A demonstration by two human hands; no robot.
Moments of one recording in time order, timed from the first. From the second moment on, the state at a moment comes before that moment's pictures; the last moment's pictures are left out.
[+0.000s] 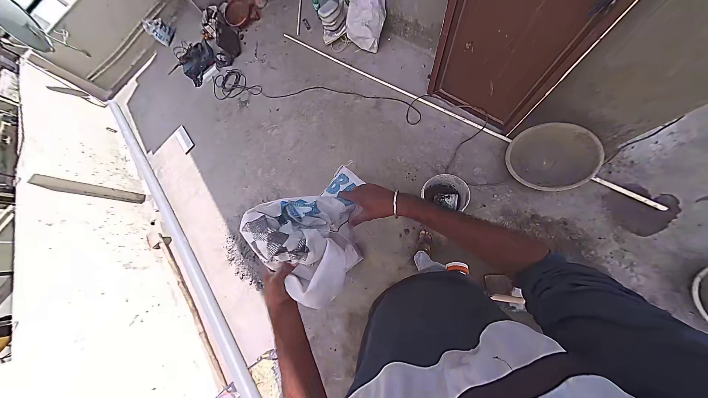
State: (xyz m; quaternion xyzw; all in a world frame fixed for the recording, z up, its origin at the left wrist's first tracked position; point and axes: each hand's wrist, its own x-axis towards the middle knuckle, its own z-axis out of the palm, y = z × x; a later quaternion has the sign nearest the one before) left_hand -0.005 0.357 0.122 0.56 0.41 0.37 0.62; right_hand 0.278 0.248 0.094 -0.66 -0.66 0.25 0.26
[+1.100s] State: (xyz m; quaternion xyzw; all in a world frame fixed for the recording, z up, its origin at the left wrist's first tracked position) left_hand 0.661 0.700 0.053 0.59 0.23 0.10 0.77; right_hand 0.787 0.519 0.017 -0.47 -0.22 0.32 0.79
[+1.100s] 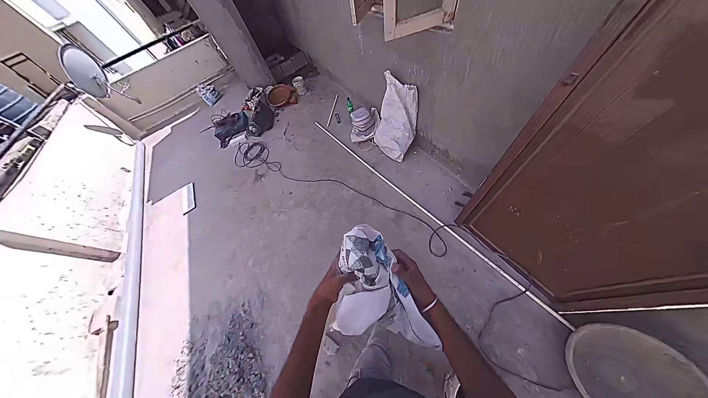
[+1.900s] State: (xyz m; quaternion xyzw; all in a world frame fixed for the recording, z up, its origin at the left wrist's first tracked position) left_hand 1.042 0.903 0.081 0.76 0.27 0.21 0.56; right_hand 1.185 0.821 0.097 -0.66 -0.27 0.06 0.70
